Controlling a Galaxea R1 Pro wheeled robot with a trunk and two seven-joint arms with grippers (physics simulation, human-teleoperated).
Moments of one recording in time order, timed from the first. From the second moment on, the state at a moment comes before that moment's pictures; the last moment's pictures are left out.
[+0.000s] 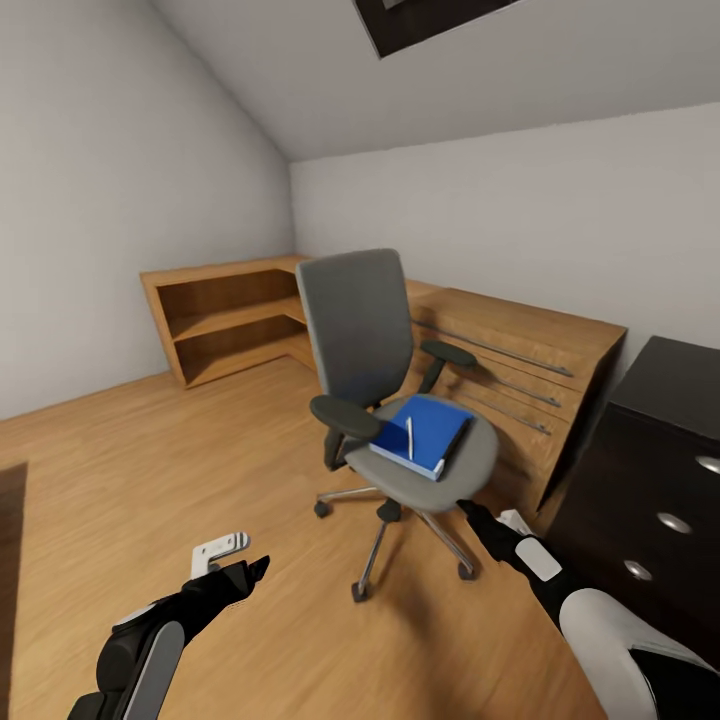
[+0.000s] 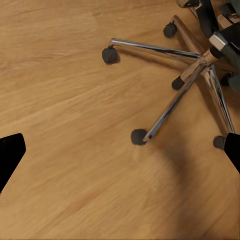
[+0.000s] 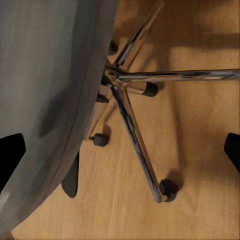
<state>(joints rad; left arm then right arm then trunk) -0.12 -0.03 0.04 -1.61 0.41 0.75 0.15 -0.80 -0.08 -0.20 -0.25 -0.77 0.25 0.19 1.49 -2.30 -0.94</state>
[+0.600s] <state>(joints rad) -0.12 -0.03 0.04 -1.61 0.41 0.75 0.15 -0.80 -0.08 -0.20 -0.25 -0.77 0.24 0.19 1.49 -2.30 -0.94</state>
